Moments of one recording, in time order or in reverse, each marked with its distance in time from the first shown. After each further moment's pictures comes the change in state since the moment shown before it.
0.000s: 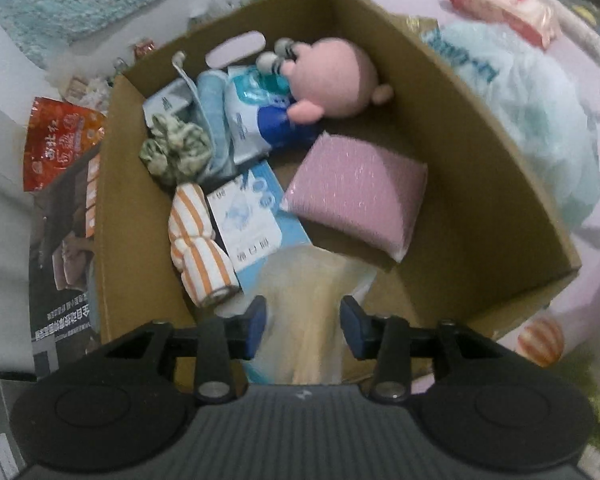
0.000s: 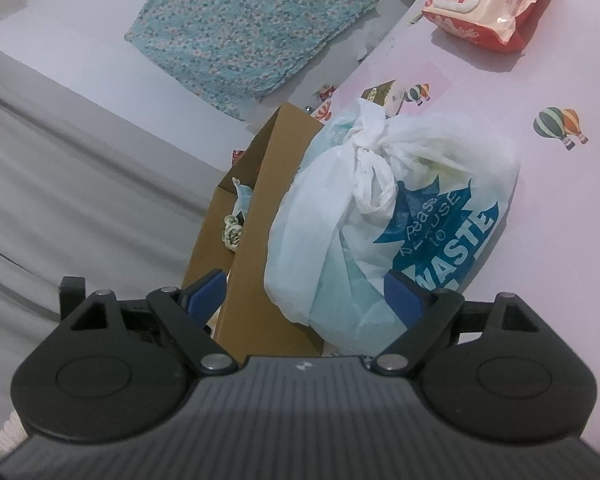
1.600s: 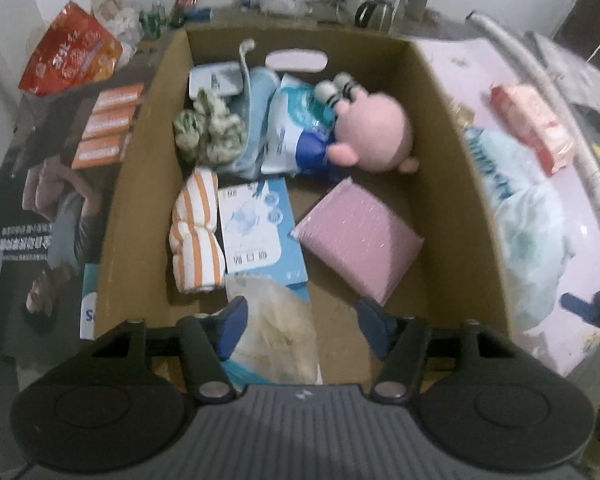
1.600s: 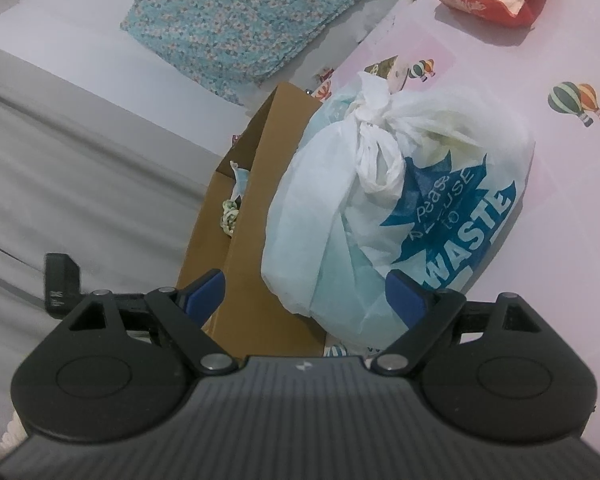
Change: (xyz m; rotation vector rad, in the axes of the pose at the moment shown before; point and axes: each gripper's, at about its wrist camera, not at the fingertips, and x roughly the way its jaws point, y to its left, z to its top) left arm -0.022 0.056 0.006 -0.374 -0.040 -0.193; right arm 0.024 -0.002 0.000 0.007 0.062 0.007
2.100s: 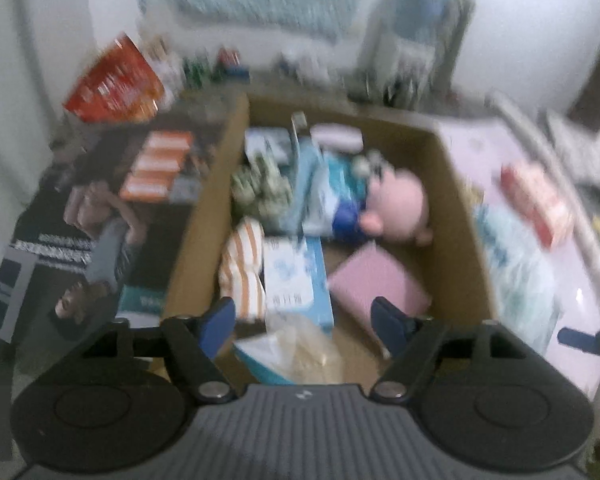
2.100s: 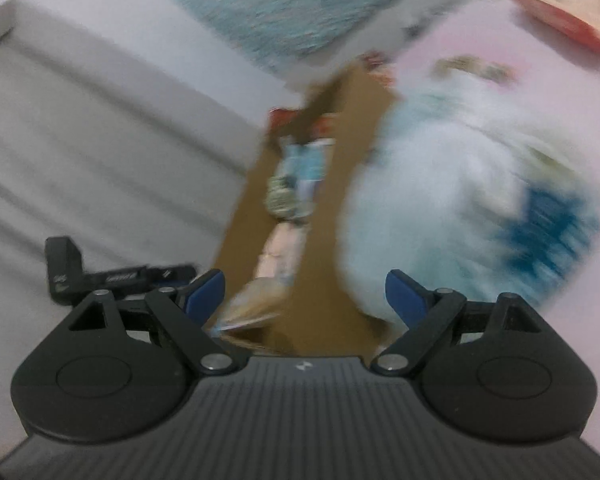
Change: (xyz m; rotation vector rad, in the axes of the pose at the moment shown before) left arm -0.055 0.025 -0.025 -0.132 -0.259 0.042; right arm 0.026 0.085 0.021 -0.187 0.115 0.114
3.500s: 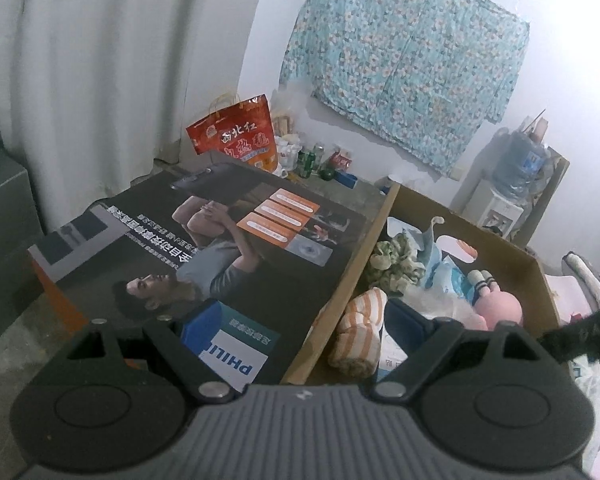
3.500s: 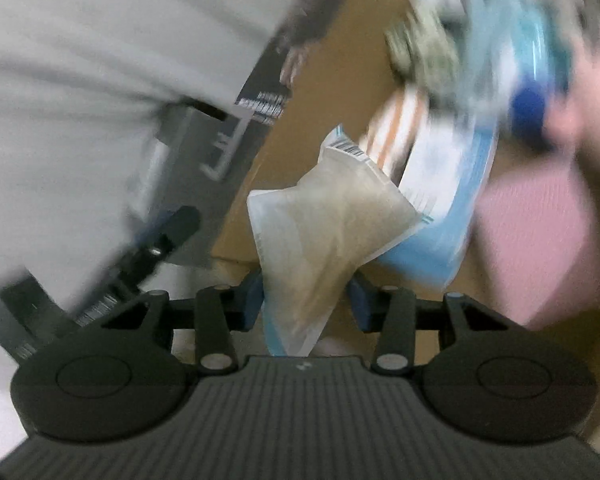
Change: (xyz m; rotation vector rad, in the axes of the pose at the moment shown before) left arm -0.003 0.087 -0.076 -0.352 -0.343 0.176; right arm 0.254 0.133 0.041 -0.407 0.655 -0.128
